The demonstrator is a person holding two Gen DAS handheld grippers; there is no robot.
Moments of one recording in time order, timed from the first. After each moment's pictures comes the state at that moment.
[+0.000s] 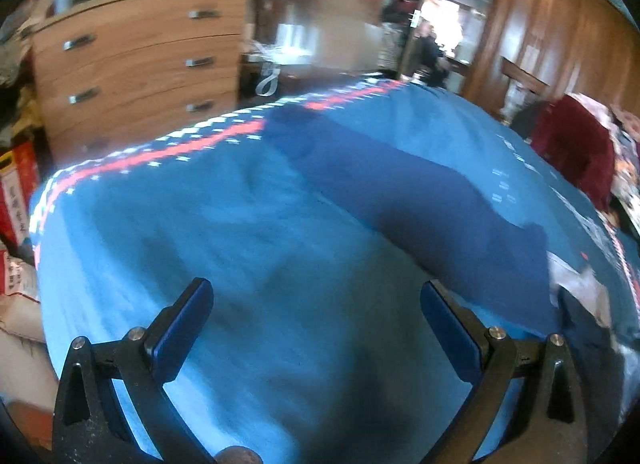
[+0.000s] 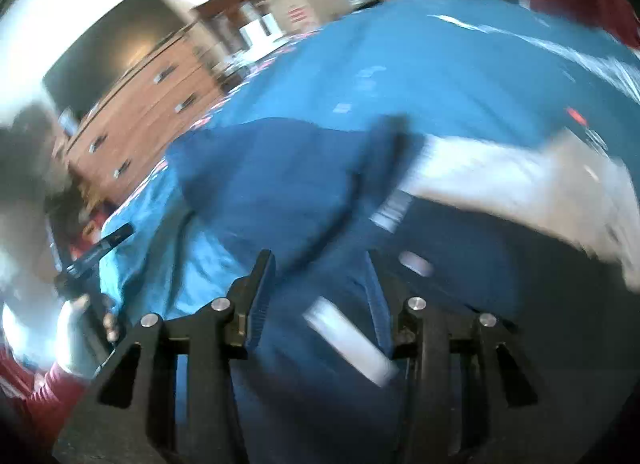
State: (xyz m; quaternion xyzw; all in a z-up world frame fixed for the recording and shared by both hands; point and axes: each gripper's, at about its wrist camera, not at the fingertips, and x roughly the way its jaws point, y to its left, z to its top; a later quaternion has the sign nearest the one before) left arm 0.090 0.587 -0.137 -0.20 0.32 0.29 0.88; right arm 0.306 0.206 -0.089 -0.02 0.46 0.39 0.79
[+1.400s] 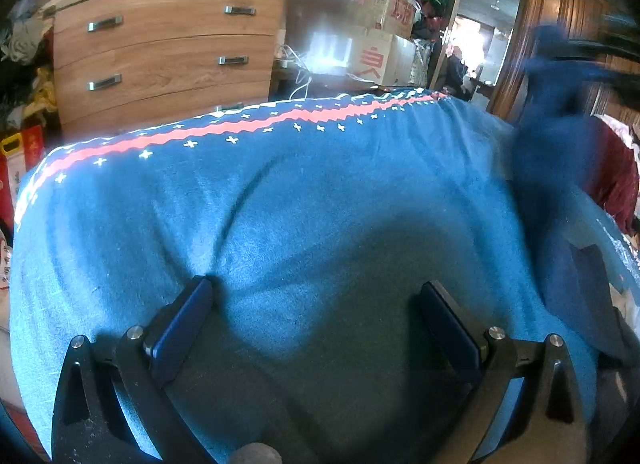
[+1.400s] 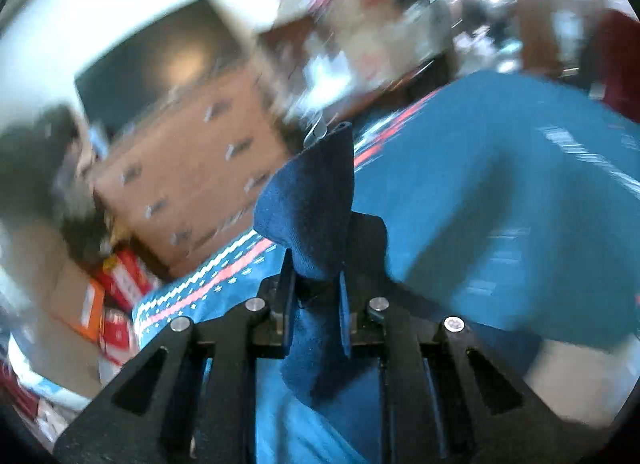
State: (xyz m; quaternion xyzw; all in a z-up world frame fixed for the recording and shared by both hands) left arm 0.098 0.632 -0.194 -0.20 0.29 0.31 0.88; right arm 0.327 0.344 0.038 0.02 0.37 0.43 0.83
